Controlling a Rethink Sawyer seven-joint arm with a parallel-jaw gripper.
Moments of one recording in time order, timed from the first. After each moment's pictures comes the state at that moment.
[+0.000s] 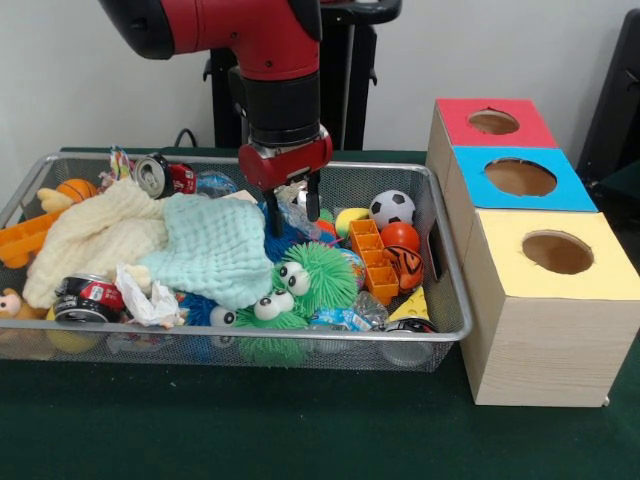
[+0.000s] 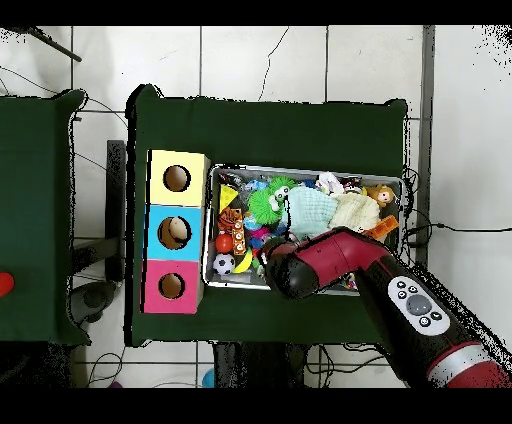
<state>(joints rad) -0.76 -0.57 0.60 1.88 -0.95 0.44 1.52</state>
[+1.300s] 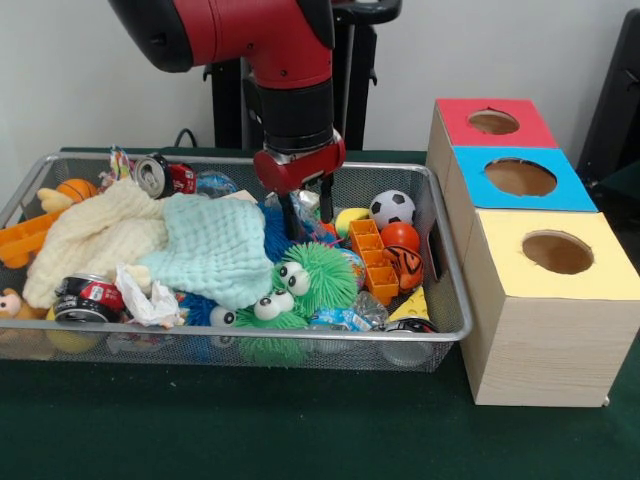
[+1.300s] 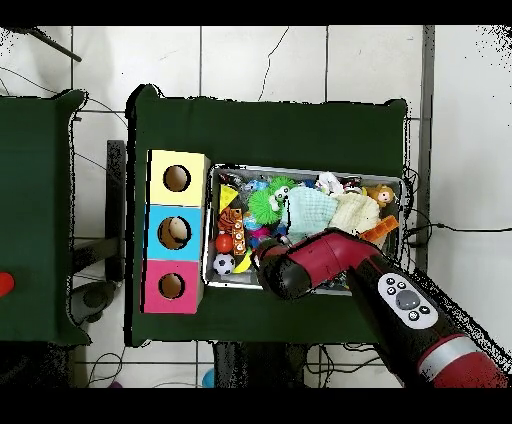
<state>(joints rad) -0.74 -0.54 0.59 1.87 -0.95 0.43 1.52</state>
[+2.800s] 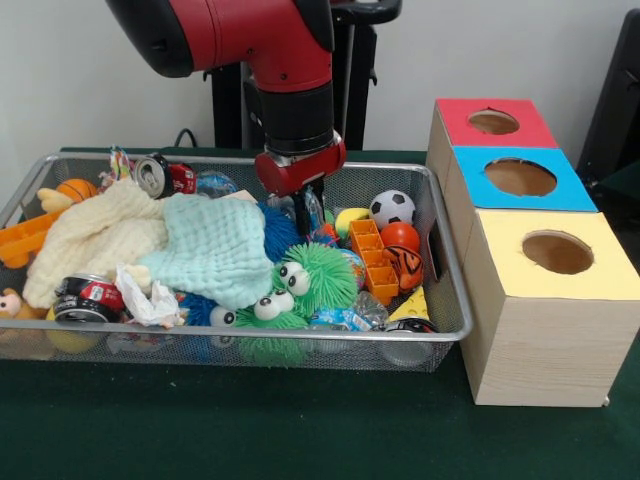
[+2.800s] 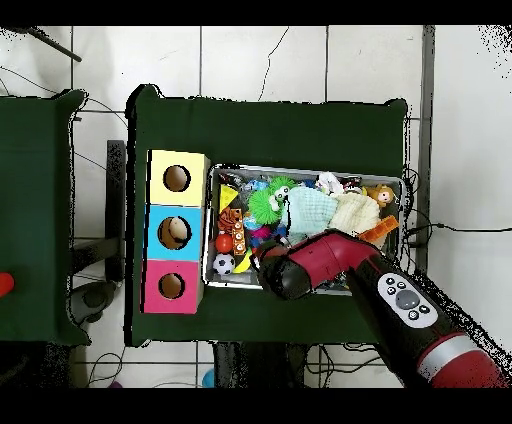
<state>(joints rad) -0.74 -0.53 0.59 1.87 -0.95 0.43 1.52</state>
